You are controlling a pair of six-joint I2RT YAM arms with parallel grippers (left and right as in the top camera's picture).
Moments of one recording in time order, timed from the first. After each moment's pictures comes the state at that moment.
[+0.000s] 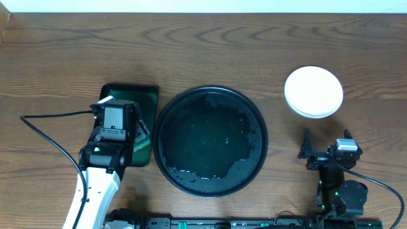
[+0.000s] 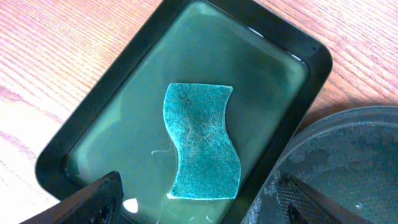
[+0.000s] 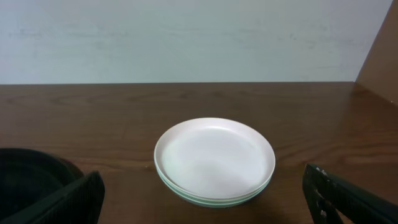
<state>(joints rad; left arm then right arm) -0.11 1.05 0.76 -0.73 -0.29 -0.56 -0.05 0.01 0.01 -0.07 -0.01 -0.01</state>
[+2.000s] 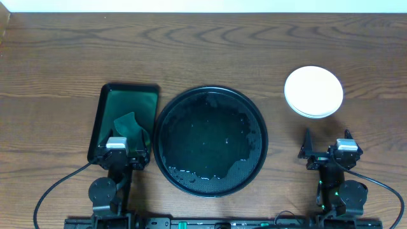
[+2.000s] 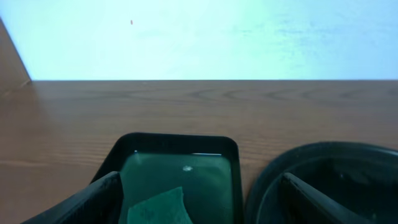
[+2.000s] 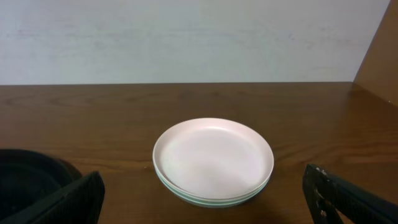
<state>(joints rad) 0.07 0.01 0.03 -0.12 0.09 -0.01 -0.05 0.01 0.01 -0.07 -0.01 -0.01</state>
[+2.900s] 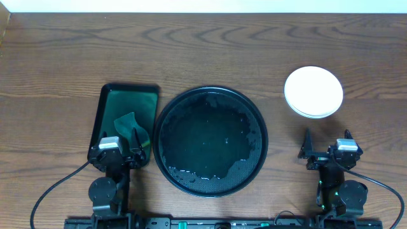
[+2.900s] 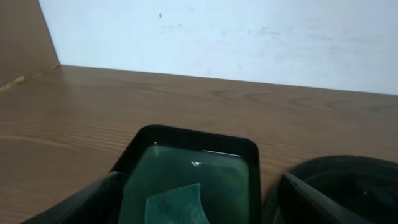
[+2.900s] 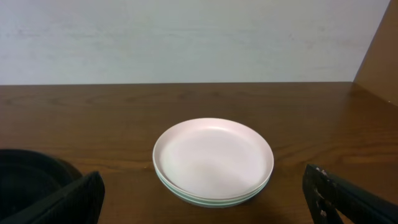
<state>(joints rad) 0.07 0.01 0.03 -0.13 -0.01 -0.06 -0.05 0.01 0.01 -0.07 -0.01 -0.01</state>
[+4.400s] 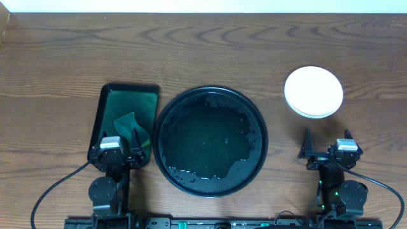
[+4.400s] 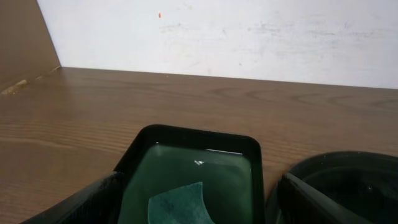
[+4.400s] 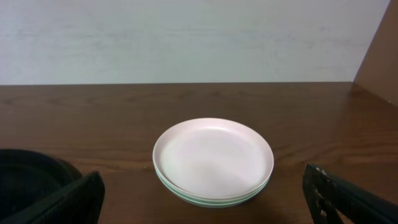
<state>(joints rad) 0.07 0.02 0.03 -0.13 -0.01 -0.04 -0.05 0.01 0.01 -0.07 -0.01 -0.01</state>
